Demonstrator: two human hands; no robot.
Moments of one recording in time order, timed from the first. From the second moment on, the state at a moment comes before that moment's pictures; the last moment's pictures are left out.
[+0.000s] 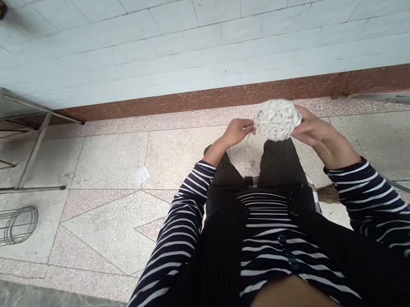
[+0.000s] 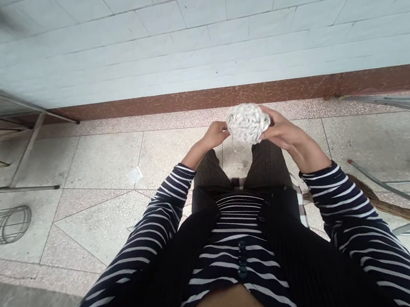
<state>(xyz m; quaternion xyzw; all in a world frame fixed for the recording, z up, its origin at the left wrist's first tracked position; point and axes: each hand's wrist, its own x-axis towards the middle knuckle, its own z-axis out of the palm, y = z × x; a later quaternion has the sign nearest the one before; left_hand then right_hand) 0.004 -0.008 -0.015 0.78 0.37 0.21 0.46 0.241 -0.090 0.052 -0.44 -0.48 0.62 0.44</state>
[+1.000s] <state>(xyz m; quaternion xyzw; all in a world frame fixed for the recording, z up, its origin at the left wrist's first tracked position) 0.001 -0.036 -0.037 0.76 0.36 0.15 0.52 0.258 -0.046 0.026 -0.52 -0.52 0.49 0.47</state>
